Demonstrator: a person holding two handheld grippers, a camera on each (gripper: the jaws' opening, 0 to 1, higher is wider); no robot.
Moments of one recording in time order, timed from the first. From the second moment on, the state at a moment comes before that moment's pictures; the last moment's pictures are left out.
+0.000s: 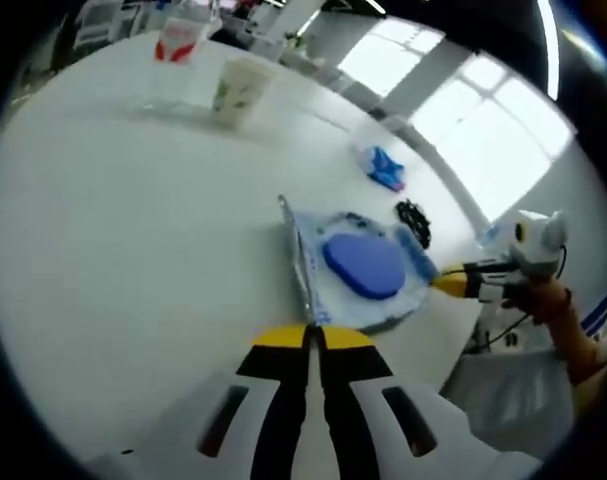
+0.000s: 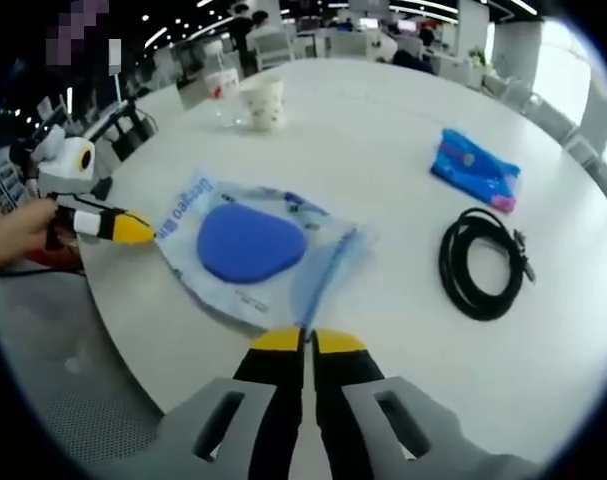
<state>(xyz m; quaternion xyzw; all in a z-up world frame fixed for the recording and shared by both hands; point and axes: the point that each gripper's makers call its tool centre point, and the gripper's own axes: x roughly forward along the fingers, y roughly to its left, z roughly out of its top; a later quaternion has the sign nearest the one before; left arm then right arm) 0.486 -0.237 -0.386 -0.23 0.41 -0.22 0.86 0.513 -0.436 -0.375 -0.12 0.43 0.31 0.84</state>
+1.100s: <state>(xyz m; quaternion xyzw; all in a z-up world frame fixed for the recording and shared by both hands) 0.518 -0.241 -0.330 -0.21 0.35 -0.27 0.87 0.540 -0.440 -0.313 -0.06 0.37 0.30 0.88</state>
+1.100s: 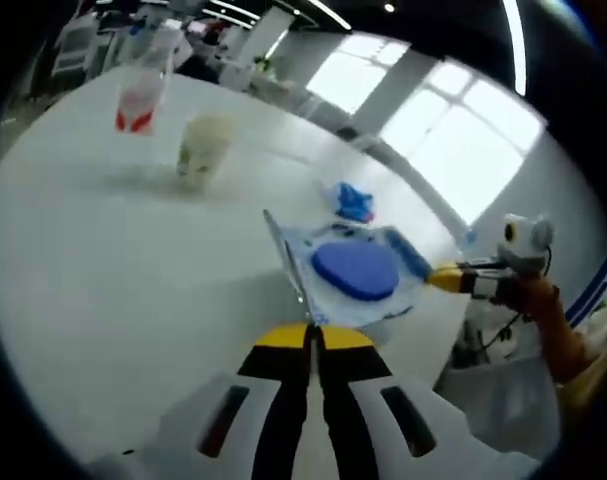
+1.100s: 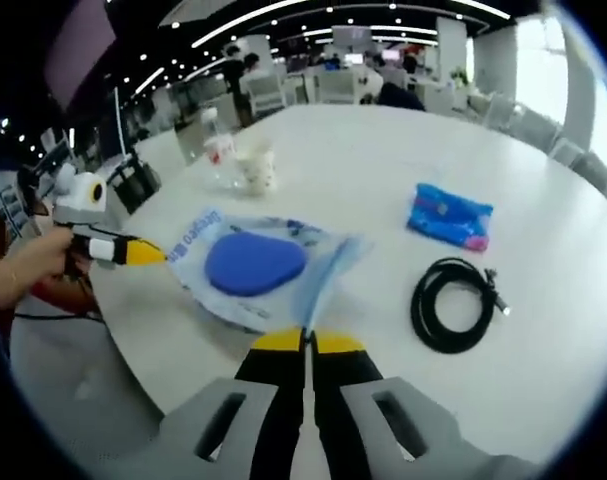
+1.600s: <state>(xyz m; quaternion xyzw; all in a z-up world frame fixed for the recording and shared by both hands) 0.555 -0.246 -0.319 -0.21 0.34 -0.28 0.87 0.579 -0.443 -0.296 -0.06 0.36 0.29 0.89</state>
